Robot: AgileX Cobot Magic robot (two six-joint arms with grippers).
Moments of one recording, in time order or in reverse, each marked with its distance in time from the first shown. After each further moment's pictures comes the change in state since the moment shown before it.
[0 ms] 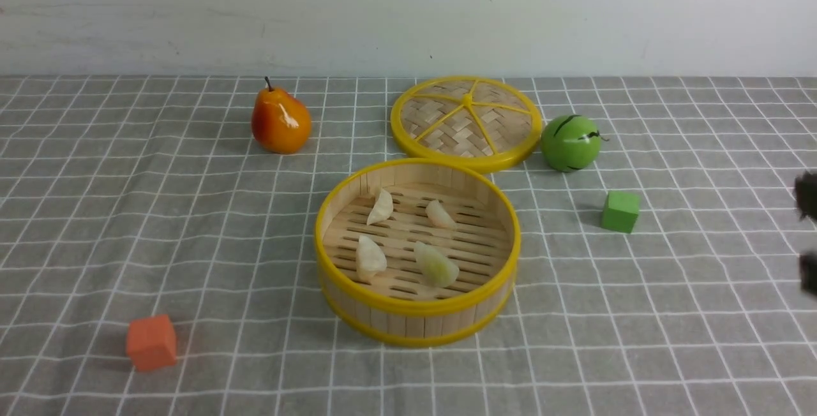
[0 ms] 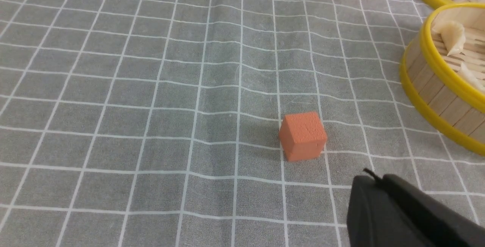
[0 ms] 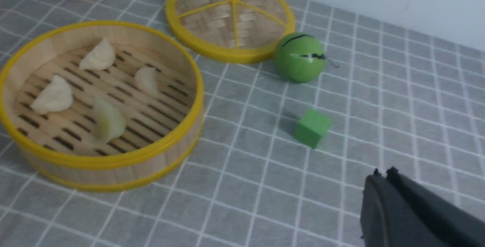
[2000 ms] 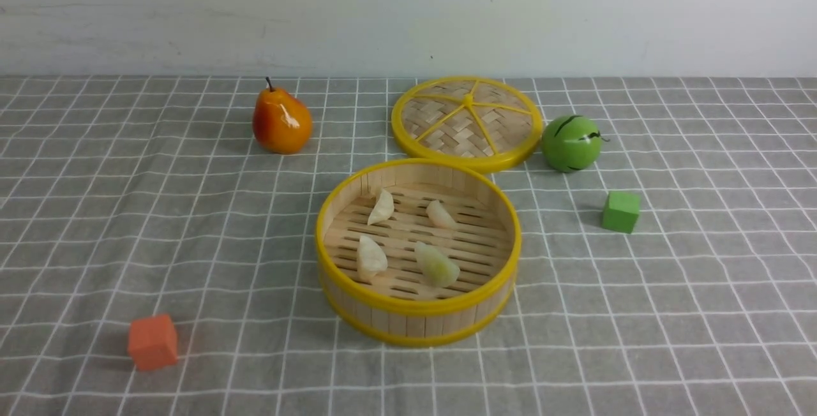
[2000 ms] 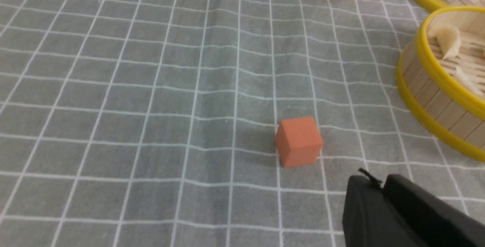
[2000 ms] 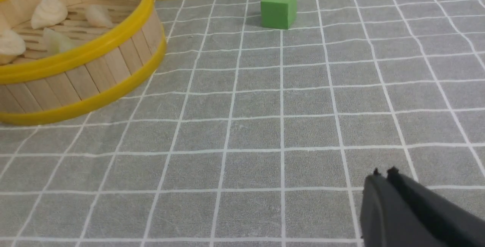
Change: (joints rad) right arm -0.282 -0.791 0.670 0.301 -0.008 -0.113; left arm 0.011 -0.034 0.035 0.003 -0.061 0.000
